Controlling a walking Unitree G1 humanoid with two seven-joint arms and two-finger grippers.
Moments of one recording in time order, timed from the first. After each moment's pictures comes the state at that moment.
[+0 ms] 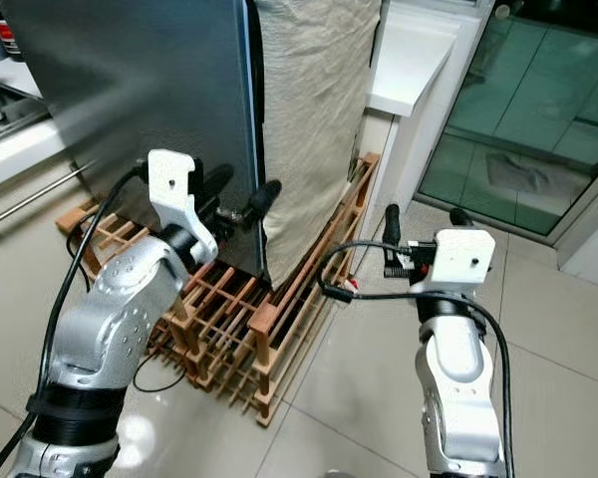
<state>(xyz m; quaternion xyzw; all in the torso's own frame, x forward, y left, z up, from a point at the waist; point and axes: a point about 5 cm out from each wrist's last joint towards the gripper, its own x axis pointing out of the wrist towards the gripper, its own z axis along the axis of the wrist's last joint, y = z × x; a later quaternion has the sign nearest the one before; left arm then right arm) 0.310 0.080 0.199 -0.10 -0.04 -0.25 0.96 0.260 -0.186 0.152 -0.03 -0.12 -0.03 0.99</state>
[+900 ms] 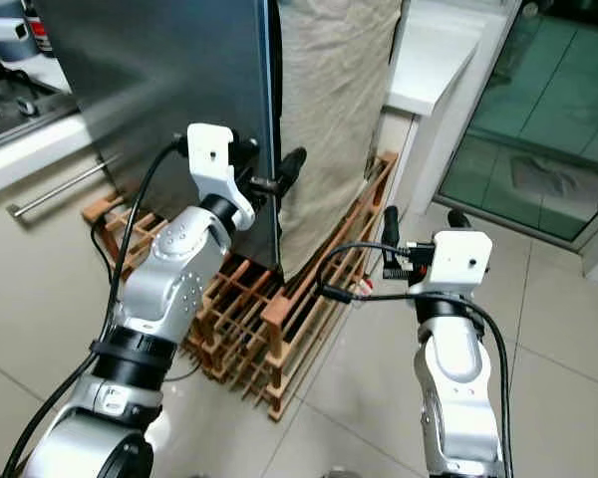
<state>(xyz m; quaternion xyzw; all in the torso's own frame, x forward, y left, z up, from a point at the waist) 0.345 0.040 0.201 -0.11 -0.07 -0.25 0.96 0.259 -0.187 0.145 -0.03 -0.11 -0.03 0.99</state>
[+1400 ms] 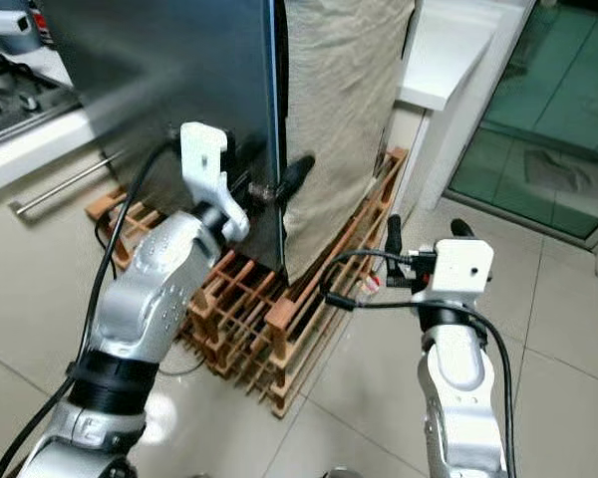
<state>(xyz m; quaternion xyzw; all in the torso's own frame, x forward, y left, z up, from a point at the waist) 0.316 0.056 0.193 -0.09 -0.05 -0.31 0.94 0.253 -0.193 0.138 -0.04 -0.09 -0.04 0.99</state>
